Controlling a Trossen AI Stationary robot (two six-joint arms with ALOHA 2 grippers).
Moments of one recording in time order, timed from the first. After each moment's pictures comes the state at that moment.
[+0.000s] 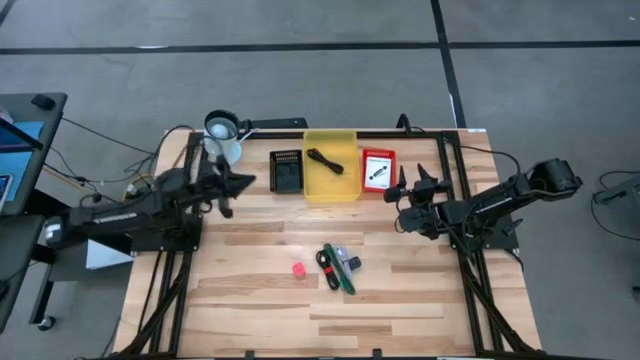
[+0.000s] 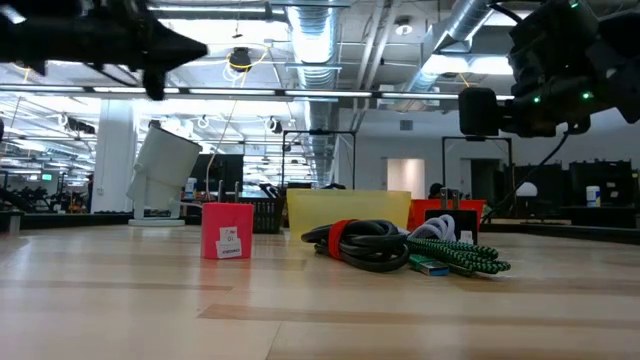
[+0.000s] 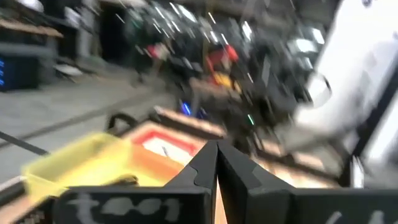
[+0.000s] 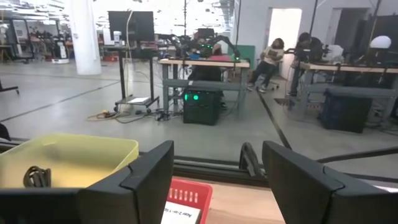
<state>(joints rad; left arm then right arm) 0.31 0.49 0.24 0.36 0.09 -0.26 0.17 1.23 0.31 0.28 1.57 0.58</state>
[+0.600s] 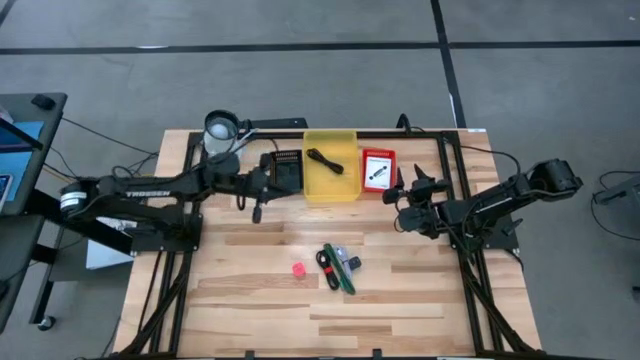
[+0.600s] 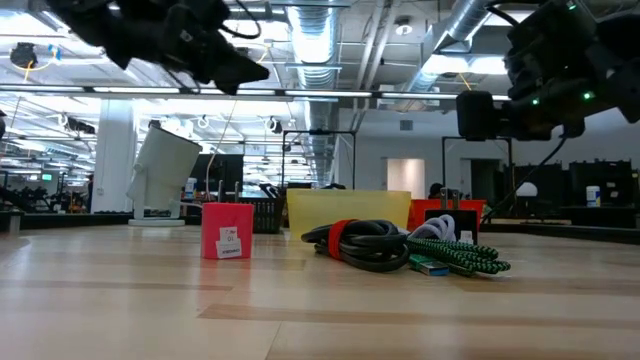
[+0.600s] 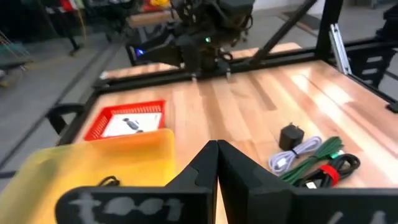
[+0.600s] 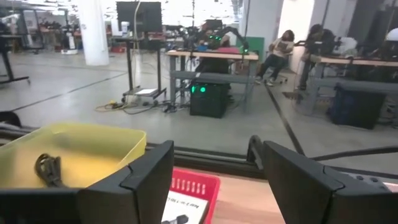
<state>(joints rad) 0.31 1.08 0.56 0.29 0.36 0.23 0.17 1.23 0.31 0.27 1.50 0.58</state>
